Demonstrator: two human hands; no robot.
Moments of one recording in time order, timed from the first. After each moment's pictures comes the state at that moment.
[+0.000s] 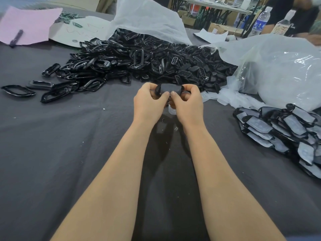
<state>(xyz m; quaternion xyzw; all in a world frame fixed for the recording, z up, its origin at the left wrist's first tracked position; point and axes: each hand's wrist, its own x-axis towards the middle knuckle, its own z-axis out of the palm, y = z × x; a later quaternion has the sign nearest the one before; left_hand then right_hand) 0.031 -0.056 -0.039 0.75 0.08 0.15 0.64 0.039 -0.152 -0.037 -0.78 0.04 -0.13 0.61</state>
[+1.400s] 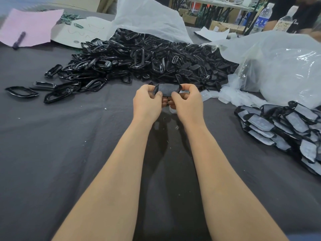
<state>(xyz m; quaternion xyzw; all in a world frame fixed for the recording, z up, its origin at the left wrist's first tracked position) 0.036 -0.054 -0.041 0.71 0.10 0.13 0.69 0.040 -0.151 -0.036 -0.79 0.03 -0.11 0.60</state>
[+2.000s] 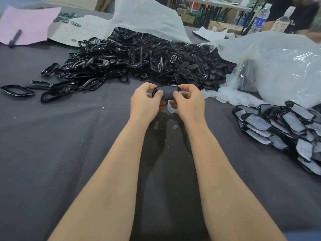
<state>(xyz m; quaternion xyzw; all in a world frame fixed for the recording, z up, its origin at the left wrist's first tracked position) 0.032 -0.051 -0.038 0.73 0.09 0.11 0.67 0.040 -0.159 -0.035 -0.79 0.03 -0.13 0.60</state>
